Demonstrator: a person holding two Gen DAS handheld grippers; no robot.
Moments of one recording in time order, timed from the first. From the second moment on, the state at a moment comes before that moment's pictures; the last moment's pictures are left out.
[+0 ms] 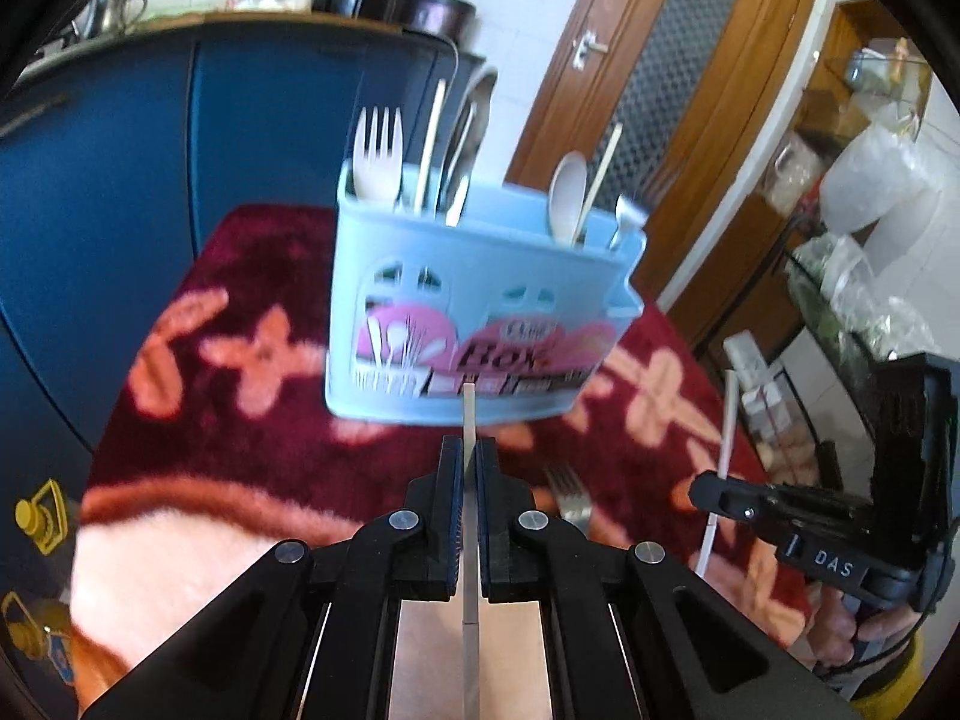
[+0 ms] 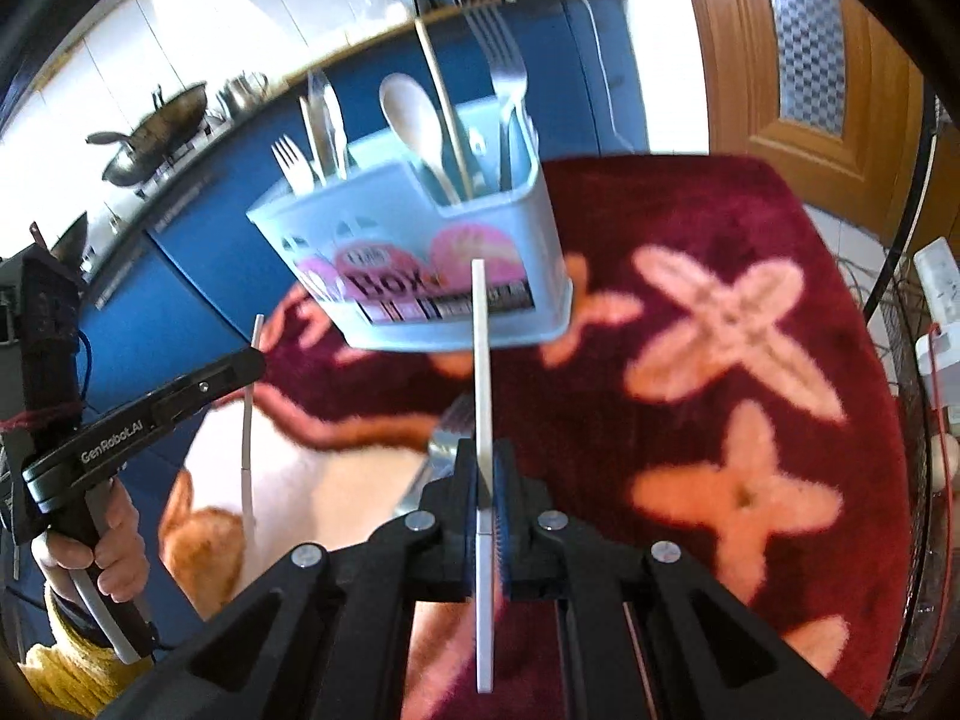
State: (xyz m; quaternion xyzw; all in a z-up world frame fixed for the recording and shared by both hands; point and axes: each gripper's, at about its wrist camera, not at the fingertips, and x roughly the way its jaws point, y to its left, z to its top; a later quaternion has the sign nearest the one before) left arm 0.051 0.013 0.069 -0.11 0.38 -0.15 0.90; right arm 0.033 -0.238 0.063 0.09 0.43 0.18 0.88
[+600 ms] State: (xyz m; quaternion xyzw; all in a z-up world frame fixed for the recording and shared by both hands) left arm 0.089 0.021 0.150 -0.11 0.27 -0.13 0.95; right arm 0.043 -0.225 0.116 0.08 0.32 0.17 0.93
